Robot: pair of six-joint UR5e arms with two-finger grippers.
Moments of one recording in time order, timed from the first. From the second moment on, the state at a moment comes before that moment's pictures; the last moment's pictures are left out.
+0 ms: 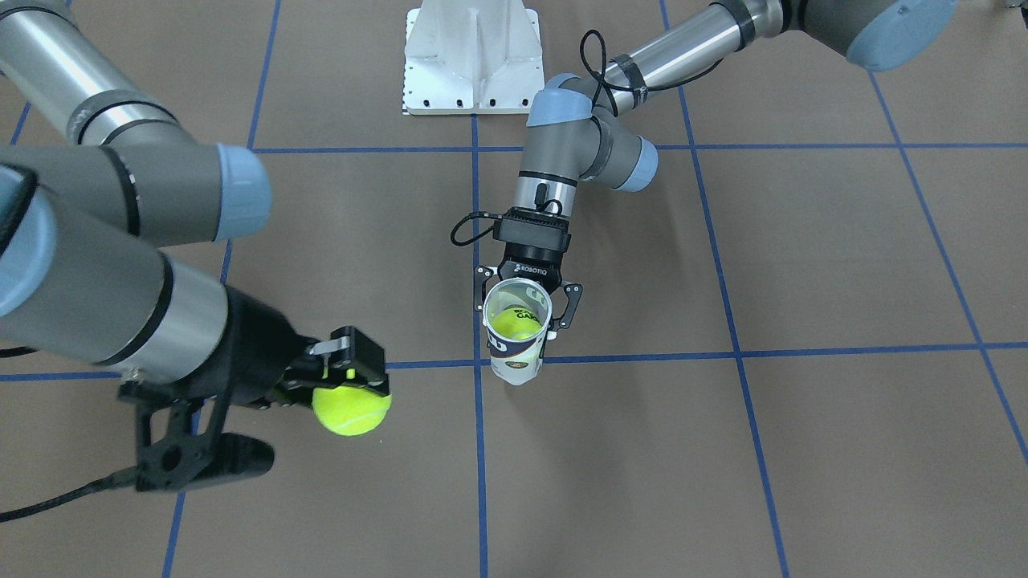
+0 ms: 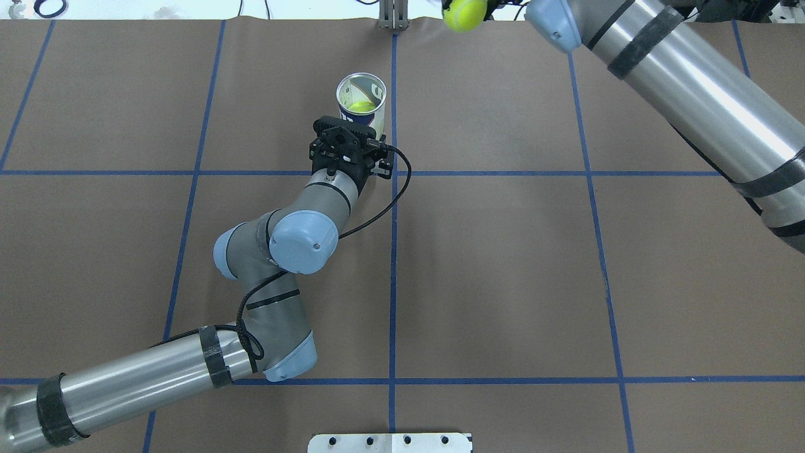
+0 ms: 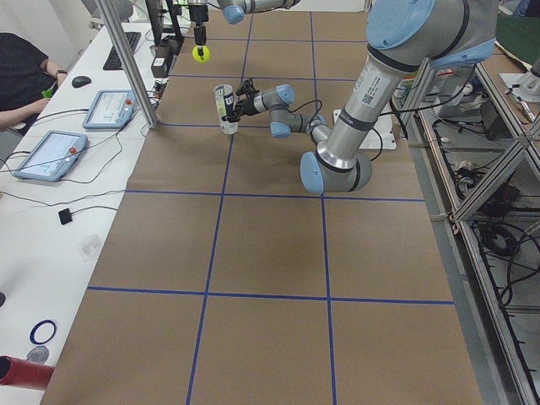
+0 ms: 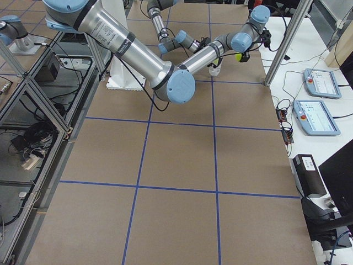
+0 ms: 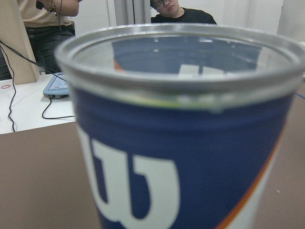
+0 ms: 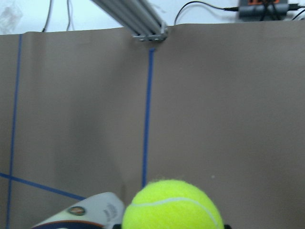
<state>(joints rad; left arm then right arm) -0.44 -2.31 -1.29 -2.44 -0.98 -0.87 1.05 -0.56 1.23 -1.31 2.49 0.97</state>
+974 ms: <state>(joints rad) -0.43 -2.31 -1.28 -2.44 -0.97 -0.87 0.86 -0.51 1.31 -1.32 2.35 1.17</state>
